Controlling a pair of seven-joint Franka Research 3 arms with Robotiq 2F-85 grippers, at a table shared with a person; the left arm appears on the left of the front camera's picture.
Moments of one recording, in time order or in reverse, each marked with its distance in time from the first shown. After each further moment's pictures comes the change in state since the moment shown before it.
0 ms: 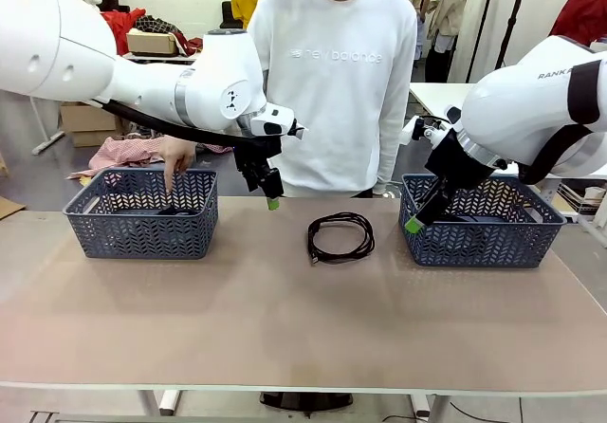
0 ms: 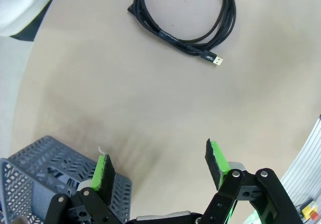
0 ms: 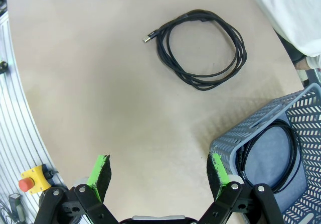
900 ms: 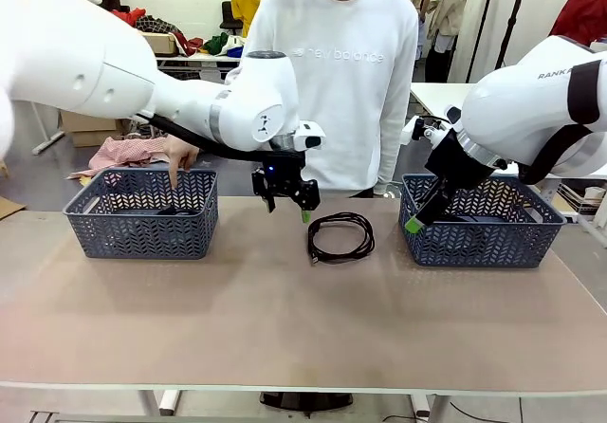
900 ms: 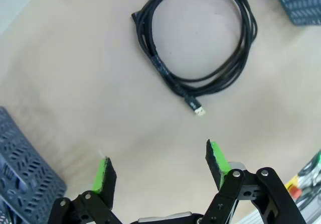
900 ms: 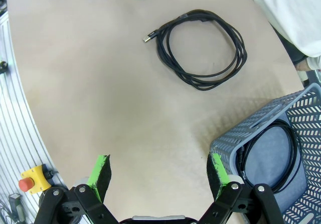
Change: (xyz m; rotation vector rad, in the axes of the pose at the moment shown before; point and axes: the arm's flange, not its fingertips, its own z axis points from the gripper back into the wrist) left arm 0.042 -0.046 -0.044 0.017 0.030 0.474; right arm 0.000 0.000 0.000 0.000 0.000 0.000
